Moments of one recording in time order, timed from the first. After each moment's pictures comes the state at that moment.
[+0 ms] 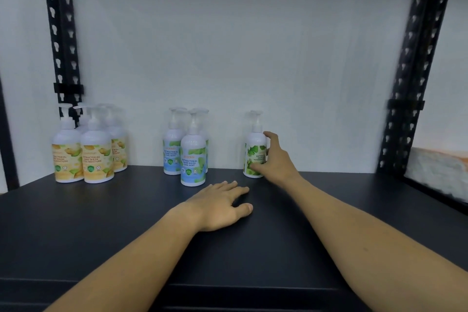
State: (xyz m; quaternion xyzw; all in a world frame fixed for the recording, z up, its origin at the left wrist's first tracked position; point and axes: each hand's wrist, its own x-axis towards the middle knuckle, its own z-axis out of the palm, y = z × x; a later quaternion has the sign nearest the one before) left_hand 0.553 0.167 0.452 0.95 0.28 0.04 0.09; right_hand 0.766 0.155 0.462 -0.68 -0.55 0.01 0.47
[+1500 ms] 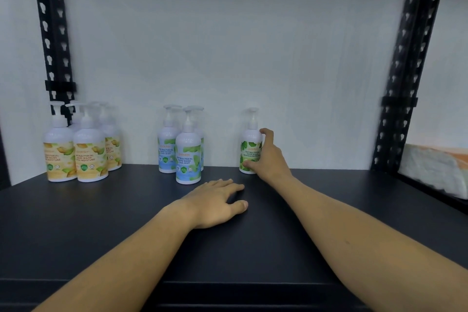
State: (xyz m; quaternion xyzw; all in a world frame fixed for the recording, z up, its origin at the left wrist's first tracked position) left_hand 0.552 0.164 0.455 0.95 0.29 0.05 0.10; right_hand 0.761 0.166 0.458 -0.71 -0.53 -0.05 0.46
